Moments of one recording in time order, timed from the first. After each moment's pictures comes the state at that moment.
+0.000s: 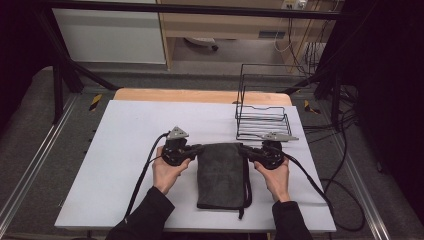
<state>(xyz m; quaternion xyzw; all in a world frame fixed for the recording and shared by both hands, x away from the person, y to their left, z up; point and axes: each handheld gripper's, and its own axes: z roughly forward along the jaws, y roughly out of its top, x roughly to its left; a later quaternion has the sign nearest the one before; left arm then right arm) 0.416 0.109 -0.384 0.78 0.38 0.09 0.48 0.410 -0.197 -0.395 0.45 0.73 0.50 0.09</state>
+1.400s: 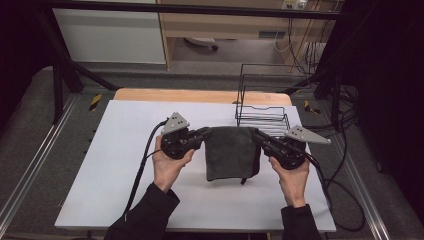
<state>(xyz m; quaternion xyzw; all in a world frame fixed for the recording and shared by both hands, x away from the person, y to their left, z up) 0.391 0.095 -0.307 0.74 0.32 0.15 0.57 0.366 -0.215 -0.319 0.40 0.69 0.57 0.21</state>
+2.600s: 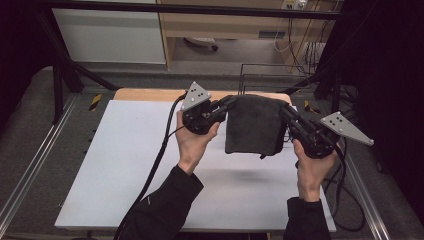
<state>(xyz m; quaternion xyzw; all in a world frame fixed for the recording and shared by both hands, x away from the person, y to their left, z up) 0.409 0.042 -0.241 0.68 0.29 0.20 0.64 0.351 -0.246 -0.258 0.39 0.59 0.62 0.33</state>
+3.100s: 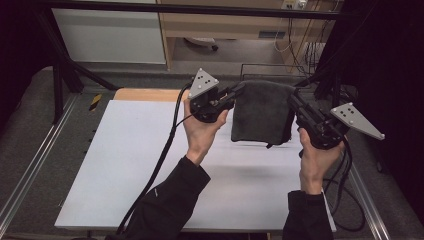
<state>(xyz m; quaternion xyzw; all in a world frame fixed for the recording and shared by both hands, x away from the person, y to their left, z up) 0.420 0.026 -0.218 0.66 0.28 0.21 0.66 0.358 -0.252 -0.236 0.39 0.55 0.64 0.37</state>
